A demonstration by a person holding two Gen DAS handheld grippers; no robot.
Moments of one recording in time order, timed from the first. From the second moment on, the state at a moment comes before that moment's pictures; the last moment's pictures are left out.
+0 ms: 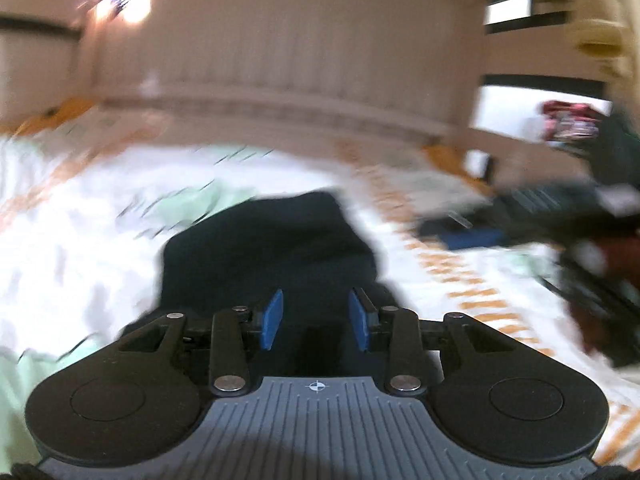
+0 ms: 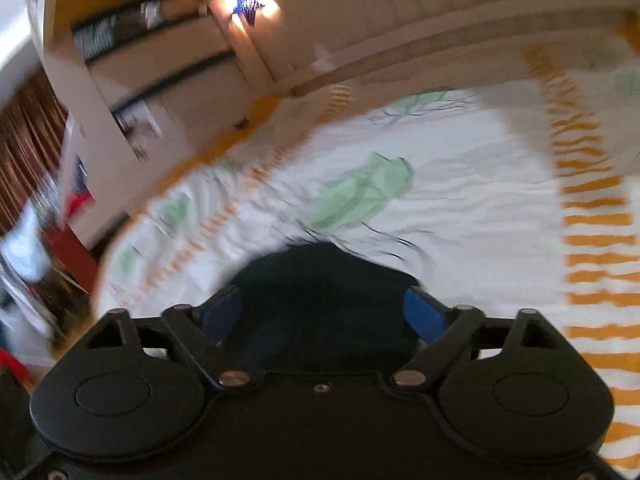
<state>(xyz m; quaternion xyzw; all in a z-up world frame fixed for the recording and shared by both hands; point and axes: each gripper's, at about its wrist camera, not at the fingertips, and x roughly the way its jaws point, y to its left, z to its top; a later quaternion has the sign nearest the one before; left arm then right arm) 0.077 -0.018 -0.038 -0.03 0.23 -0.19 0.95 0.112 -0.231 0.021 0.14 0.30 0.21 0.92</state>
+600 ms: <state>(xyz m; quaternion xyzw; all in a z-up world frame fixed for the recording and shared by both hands) 0.107 0.015 -0.068 -0.01 0.31 -0.10 0.94 0.071 -0.118 -0.032 -0.12 0.29 0.23 0.92</state>
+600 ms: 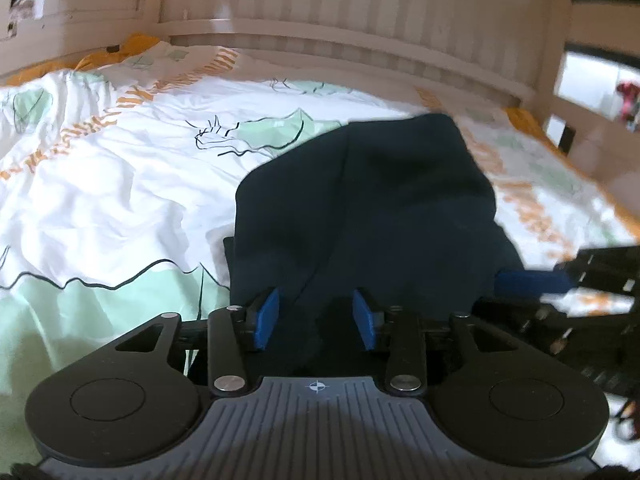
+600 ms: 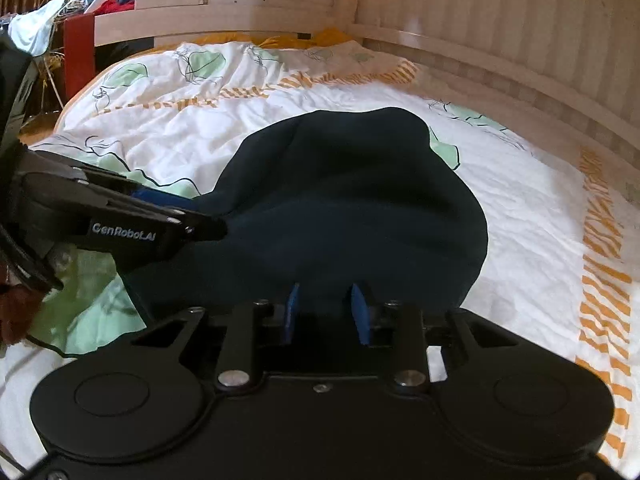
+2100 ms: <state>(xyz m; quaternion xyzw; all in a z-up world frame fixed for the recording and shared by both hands) 0.095 0.042 -0.047 -0.04 0.29 -0.05 0.96 0.180 -0.113 -0.013 -0.08 0.27 0.19 0.94</state>
